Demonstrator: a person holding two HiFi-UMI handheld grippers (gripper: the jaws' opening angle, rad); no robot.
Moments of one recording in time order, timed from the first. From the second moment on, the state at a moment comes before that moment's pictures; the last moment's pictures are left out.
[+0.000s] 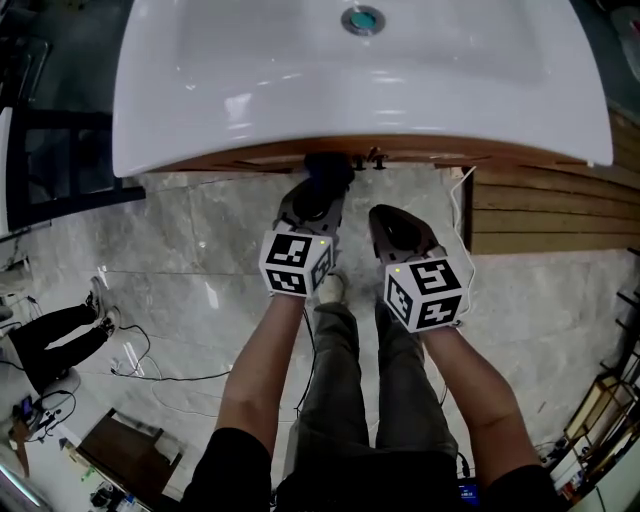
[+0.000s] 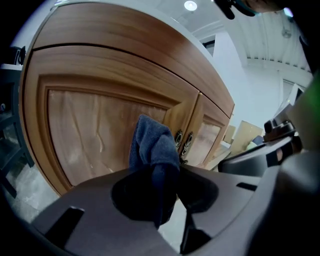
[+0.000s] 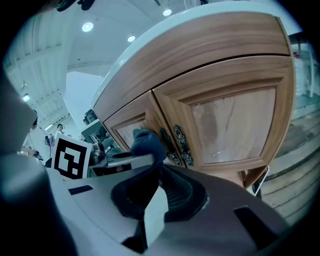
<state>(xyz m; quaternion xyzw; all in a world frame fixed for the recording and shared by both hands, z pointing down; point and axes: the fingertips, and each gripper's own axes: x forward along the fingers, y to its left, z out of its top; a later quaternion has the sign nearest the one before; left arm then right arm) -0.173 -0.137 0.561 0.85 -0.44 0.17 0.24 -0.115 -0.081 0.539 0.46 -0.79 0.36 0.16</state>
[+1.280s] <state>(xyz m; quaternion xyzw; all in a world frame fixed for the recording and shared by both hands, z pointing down) -0.333 -0.118 0.587 0.76 -0.57 0.16 0.26 -0.186 -0.075 0.548 0.43 -0.80 0.37 0.17</state>
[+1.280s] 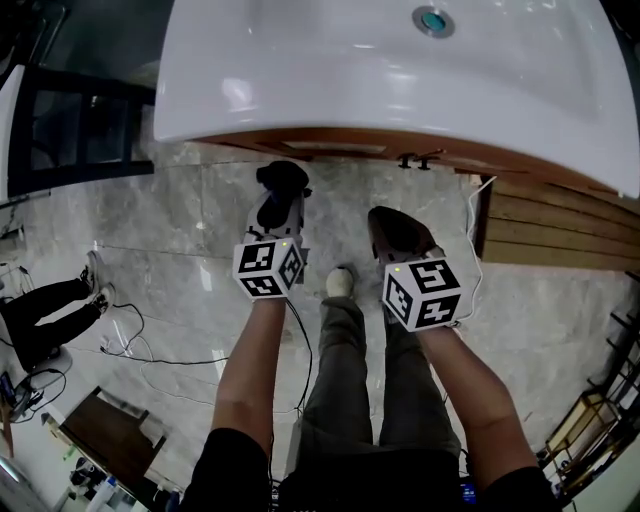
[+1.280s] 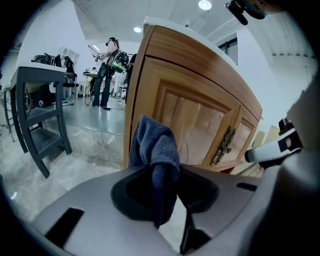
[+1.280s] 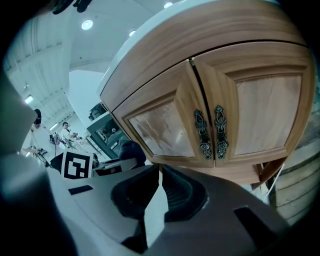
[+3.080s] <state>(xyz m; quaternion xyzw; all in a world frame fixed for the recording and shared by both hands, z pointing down) -0.163 -0.133 0.602 0.84 -0.45 0.17 0.26 -0.083 -0.070 0.568 0.49 -0.75 0.40 0.16</state>
